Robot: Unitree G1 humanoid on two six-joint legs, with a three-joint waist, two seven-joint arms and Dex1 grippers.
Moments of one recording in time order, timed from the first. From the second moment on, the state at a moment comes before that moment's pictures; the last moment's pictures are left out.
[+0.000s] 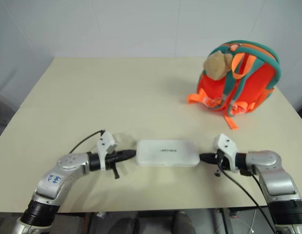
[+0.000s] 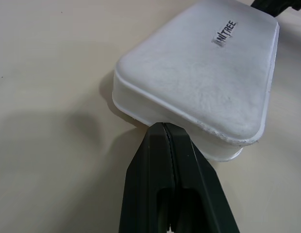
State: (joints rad) left arm -0.25 0.52 -0.11 -0.23 -0.34 0.56 -0.74; right arm -0.25 -0.78 -0.05 0.04 0.24 0.31 1.17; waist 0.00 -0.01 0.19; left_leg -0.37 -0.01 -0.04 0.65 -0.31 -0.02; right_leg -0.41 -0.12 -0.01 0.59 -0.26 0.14
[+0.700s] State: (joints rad) left arm -0.31 0.82 0.03 -0.18 -0.57 0.95 -0.98; right arm -0.41 -1.01 -0.09 0.11 0.39 0.61 1.31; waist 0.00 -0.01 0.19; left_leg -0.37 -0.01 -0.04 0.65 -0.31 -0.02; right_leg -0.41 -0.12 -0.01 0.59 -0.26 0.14
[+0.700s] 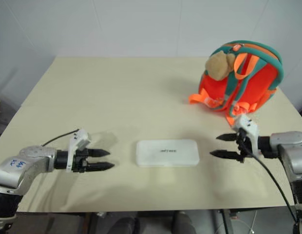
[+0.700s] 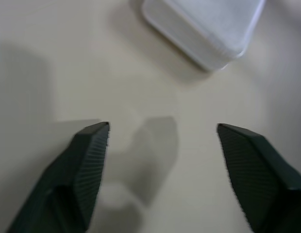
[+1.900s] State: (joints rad) left arm -0.52 0.46 0.10 -0.03 -0.77 1.42 -0.68; right arm -0.66 -0.92 0.16 0.14 0.51 1.12 1.23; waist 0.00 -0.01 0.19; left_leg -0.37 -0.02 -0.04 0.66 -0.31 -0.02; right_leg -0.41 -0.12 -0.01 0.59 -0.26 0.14
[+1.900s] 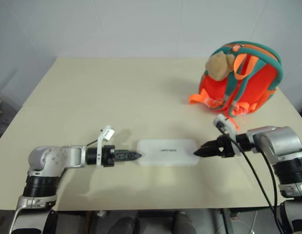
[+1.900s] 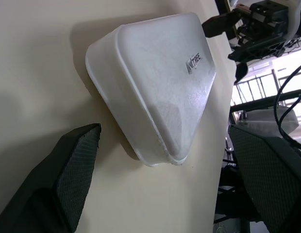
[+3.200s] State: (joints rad) left arm -0.60 0.35 0.12 0.13 -0.83 1.52 -0.66; right arm -0.56 -0.85 0.17 0.08 0.46 0.94 1.25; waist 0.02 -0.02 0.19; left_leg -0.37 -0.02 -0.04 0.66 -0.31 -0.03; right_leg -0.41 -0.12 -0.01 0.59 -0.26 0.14
